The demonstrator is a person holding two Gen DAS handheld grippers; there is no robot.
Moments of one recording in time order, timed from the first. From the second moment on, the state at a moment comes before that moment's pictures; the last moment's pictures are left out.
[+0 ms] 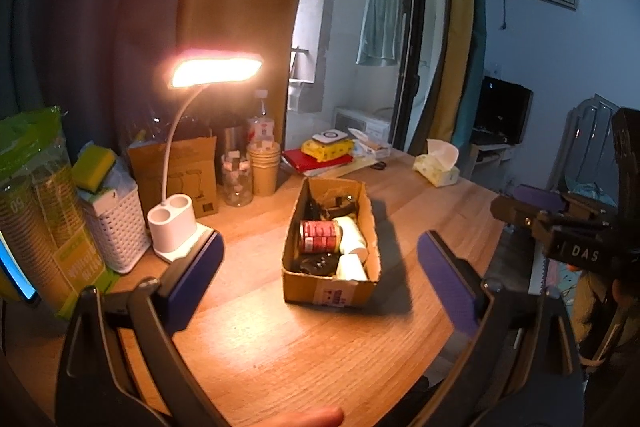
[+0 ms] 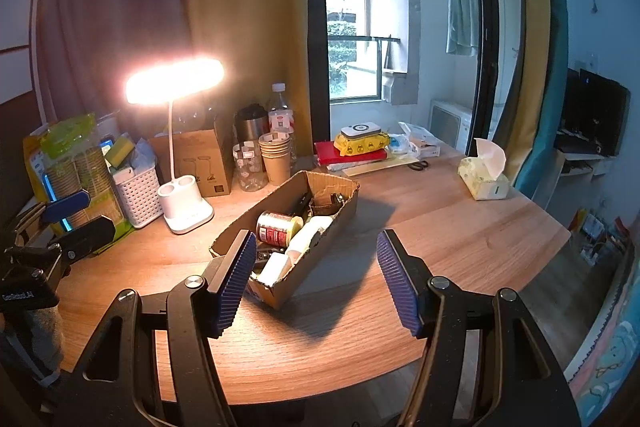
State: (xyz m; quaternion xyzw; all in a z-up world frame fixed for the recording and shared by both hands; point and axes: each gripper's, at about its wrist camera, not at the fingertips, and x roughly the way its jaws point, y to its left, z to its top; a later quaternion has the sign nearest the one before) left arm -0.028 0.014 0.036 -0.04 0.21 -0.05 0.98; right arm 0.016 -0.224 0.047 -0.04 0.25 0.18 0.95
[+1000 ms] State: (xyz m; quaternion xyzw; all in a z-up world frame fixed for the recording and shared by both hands) left arm -0.018 0.012 0.035 -0.04 0.21 -0.04 0.98; right arm 0.028 -0.226 0.042 -0.04 0.25 0.18 0.95
